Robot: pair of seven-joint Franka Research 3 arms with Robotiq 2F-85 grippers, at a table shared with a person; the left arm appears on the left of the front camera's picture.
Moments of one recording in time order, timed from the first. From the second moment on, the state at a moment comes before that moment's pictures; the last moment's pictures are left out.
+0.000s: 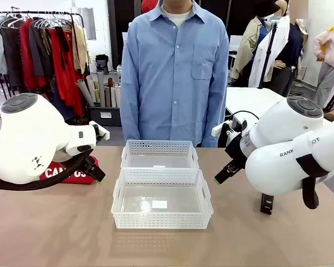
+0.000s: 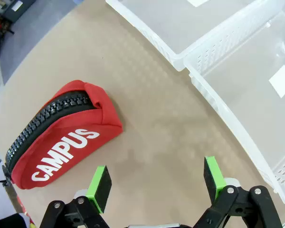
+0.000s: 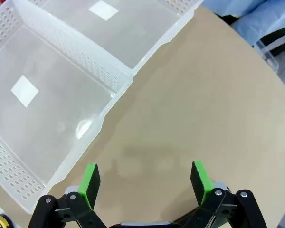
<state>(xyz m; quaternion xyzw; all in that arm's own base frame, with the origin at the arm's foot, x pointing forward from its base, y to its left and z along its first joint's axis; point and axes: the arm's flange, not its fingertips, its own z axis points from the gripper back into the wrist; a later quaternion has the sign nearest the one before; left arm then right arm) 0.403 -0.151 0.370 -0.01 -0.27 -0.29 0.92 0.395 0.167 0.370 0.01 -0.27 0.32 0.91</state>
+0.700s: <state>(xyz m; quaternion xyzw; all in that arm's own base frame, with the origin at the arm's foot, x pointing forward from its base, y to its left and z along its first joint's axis) 0.403 -0.151 0.370 -0.01 -0.27 -0.29 0.92 0.395 0.167 0.370 0.01 -0.27 0.32 0.91</state>
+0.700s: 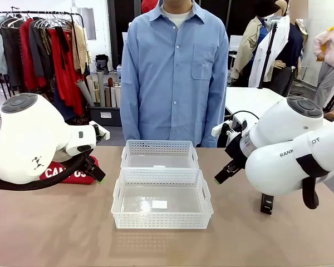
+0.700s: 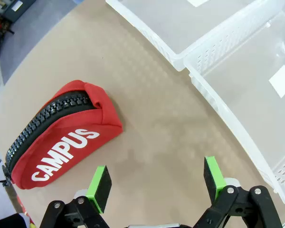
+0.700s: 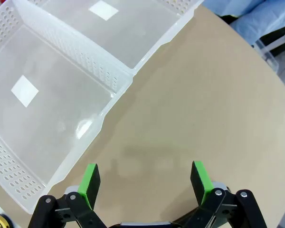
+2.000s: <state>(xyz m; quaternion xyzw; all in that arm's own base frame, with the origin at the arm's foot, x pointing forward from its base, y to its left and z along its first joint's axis) 0.394 -0.100 0.439 -0.07 -0.28 -0.28 0.91 0.391 0.133 0.418 0.07 -0.28 0.30 0.91</state>
